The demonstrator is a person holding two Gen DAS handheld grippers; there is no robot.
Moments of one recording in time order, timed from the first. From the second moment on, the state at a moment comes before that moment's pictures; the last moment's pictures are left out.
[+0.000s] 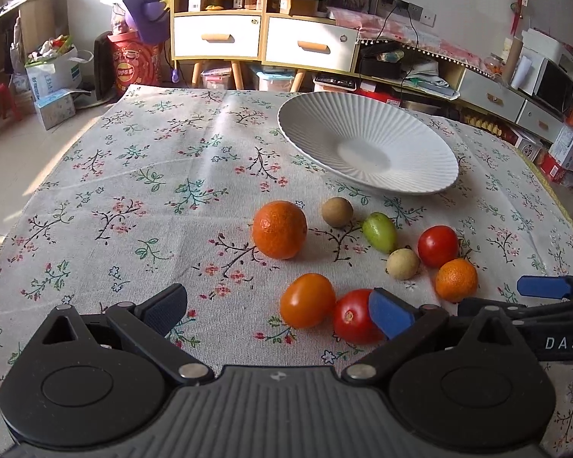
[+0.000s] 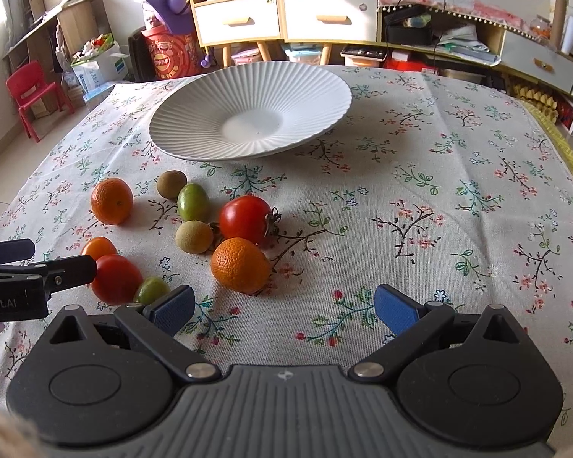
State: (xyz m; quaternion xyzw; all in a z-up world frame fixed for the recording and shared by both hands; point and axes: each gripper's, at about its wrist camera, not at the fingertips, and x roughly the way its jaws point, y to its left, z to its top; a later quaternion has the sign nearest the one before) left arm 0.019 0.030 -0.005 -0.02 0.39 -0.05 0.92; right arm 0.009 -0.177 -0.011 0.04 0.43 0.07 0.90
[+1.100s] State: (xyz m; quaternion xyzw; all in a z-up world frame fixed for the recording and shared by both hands) left arm 0.047 0.033 -0.021 -0.05 0.33 -0.08 0.94; right arm 0.011 -0.168 -0.016 0.05 0.41 0.12 0.90
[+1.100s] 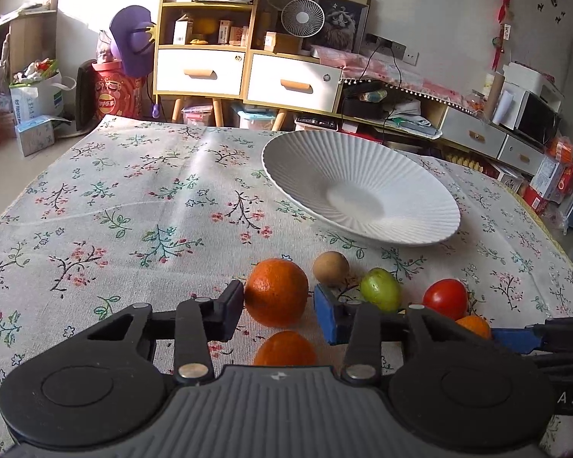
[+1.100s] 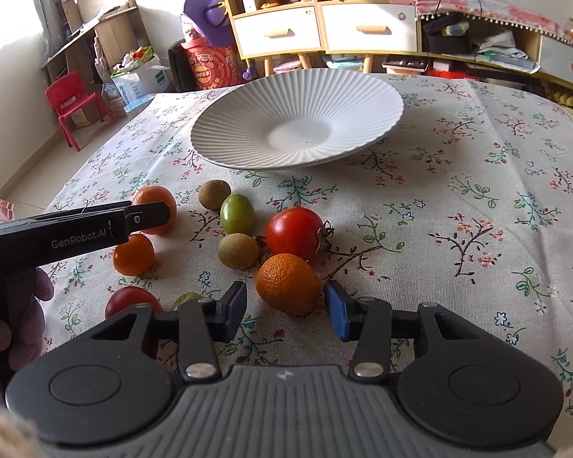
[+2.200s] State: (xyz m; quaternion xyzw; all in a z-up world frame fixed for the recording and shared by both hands) left arm 0.051 0.015 0.002 -0.01 0.34 -0.10 0.94; right arm 0.017 -0.192 0.011 0.10 0.36 0.11 0.92
